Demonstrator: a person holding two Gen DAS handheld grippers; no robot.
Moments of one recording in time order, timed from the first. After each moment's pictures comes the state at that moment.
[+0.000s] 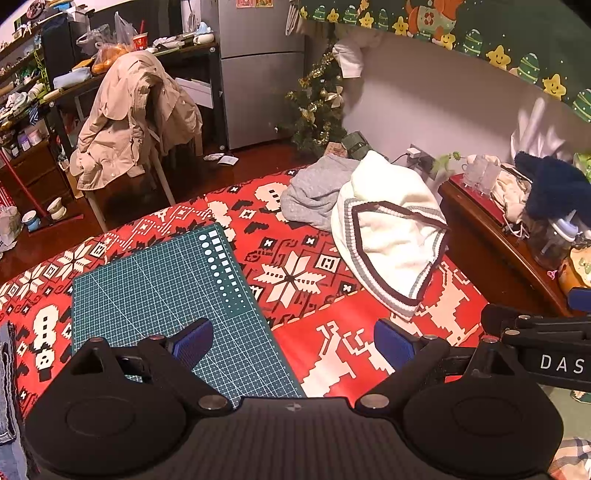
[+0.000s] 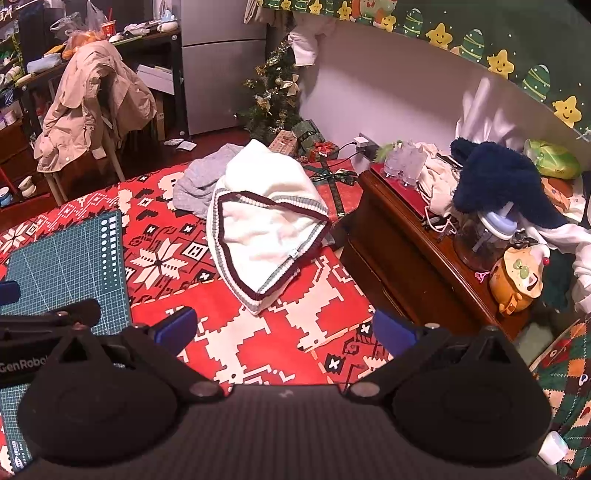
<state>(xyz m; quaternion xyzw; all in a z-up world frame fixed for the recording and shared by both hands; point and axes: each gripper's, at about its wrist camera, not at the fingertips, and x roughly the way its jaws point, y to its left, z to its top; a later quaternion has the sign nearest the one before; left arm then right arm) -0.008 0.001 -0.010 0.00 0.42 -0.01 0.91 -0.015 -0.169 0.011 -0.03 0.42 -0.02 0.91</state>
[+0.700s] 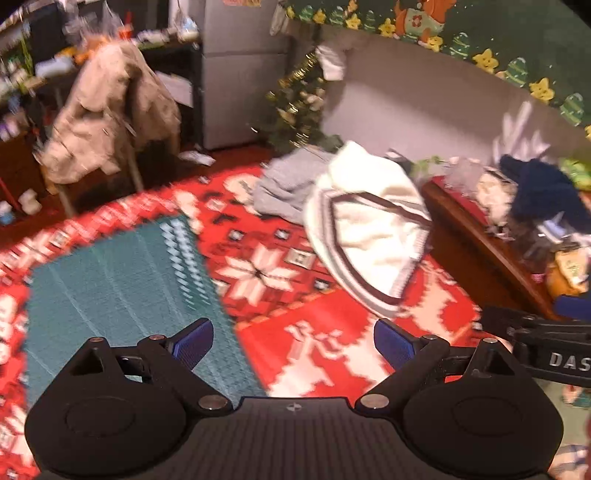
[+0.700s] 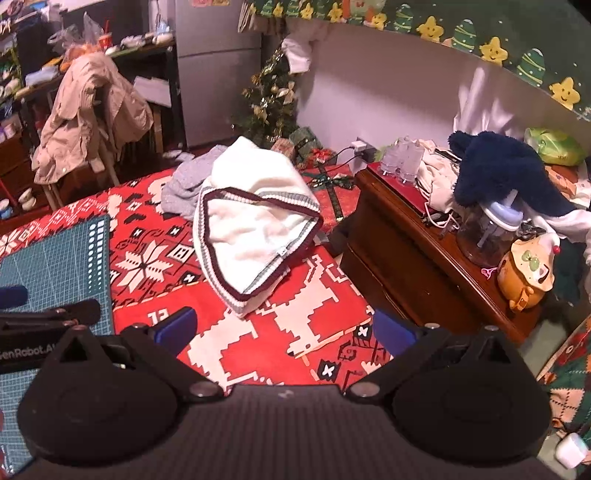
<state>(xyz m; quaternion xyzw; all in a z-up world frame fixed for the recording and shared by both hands) 0.005 -0.003 -0.055 -0.05 0.41 -0.06 0.91 -0.014 -0.197 -0.029 0.00 0.39 -0.03 0.92</state>
